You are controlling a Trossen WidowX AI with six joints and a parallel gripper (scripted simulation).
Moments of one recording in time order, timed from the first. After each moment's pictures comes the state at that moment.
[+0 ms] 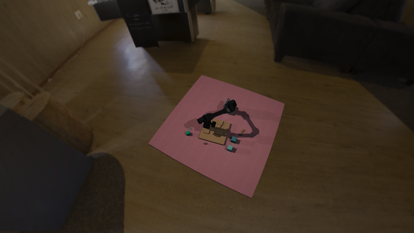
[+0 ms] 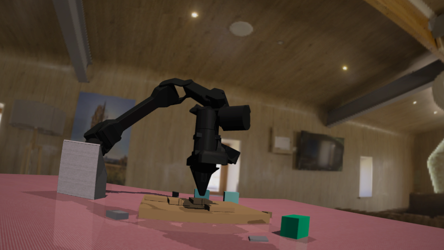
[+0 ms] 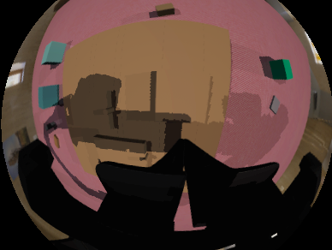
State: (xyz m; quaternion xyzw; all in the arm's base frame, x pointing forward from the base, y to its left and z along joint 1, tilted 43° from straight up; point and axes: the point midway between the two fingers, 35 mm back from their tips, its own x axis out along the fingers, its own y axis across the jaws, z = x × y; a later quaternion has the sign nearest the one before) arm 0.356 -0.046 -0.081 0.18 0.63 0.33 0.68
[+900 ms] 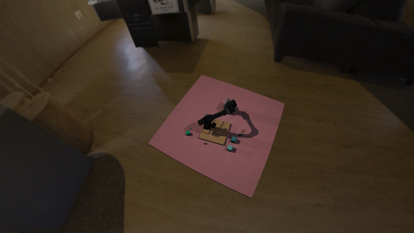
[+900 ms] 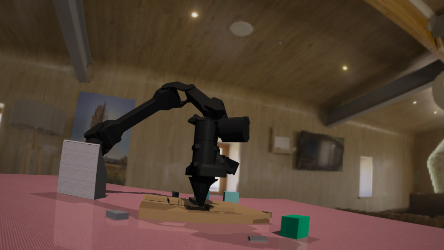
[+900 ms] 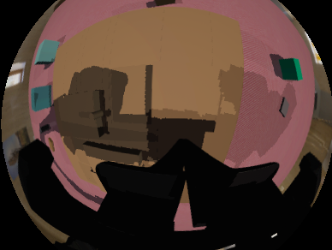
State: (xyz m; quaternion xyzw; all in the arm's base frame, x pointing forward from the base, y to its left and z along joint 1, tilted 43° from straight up) arm 0.355 -0.027 -0.100 0.18 0.63 0.33 0.68
